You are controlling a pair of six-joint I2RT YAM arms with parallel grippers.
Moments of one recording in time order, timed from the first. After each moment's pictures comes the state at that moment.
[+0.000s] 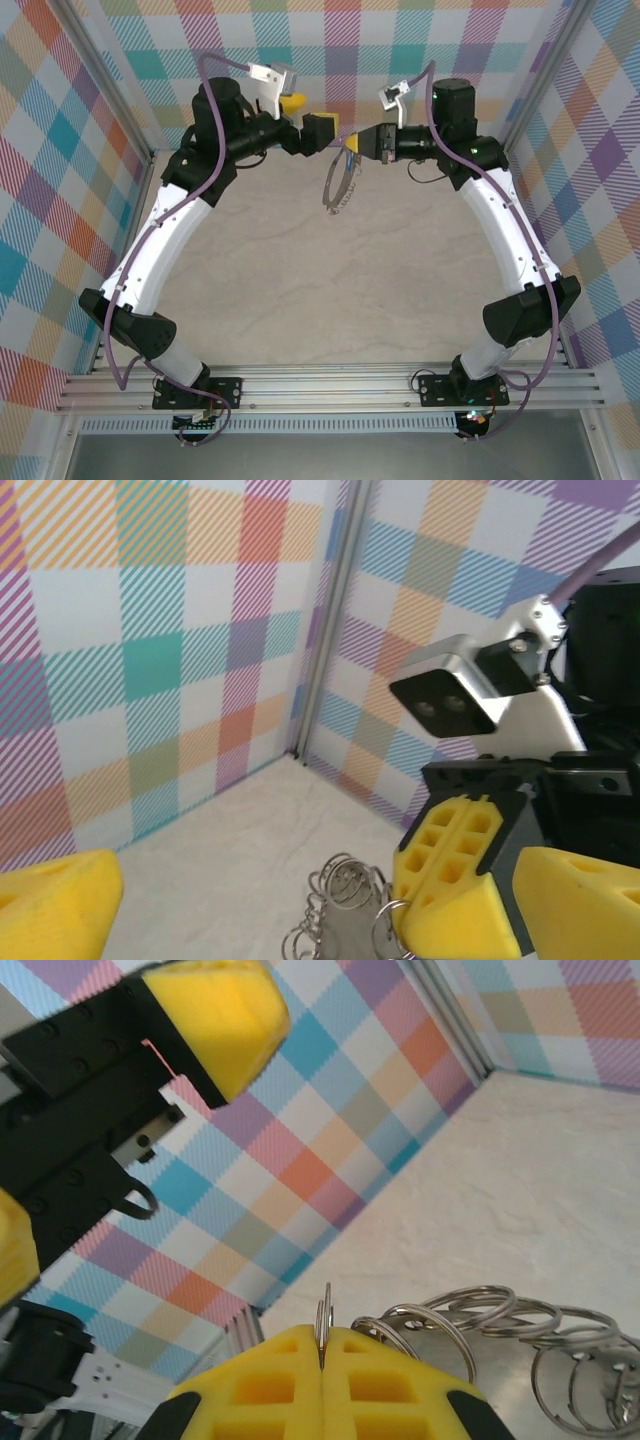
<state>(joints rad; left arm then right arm) -0.49 1.60 1.94 -0.43 0.42 -0.17 0.33 1.63 1.89 -0.67 -0.95 0.33</state>
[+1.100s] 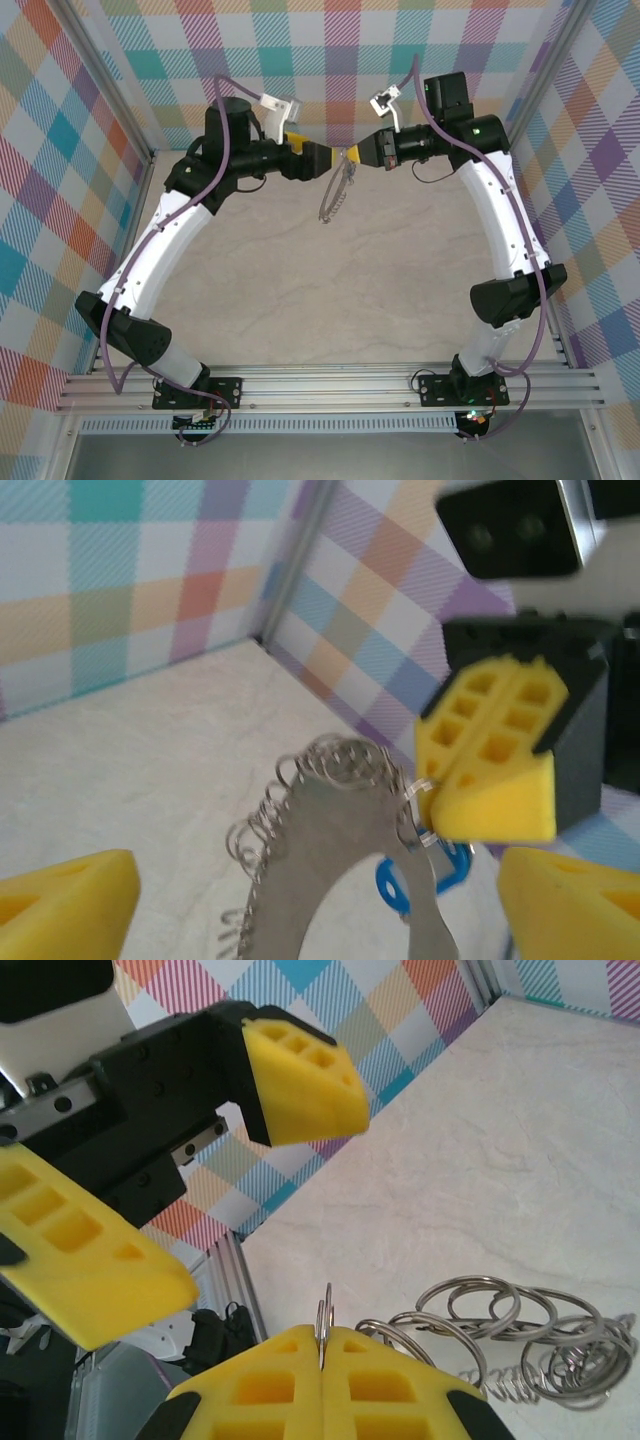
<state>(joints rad) -0.48 1.56 1.83 -0.60 0.55 -0.24 0.33 1.78 2.20 -1.13 -0.98 0.03</state>
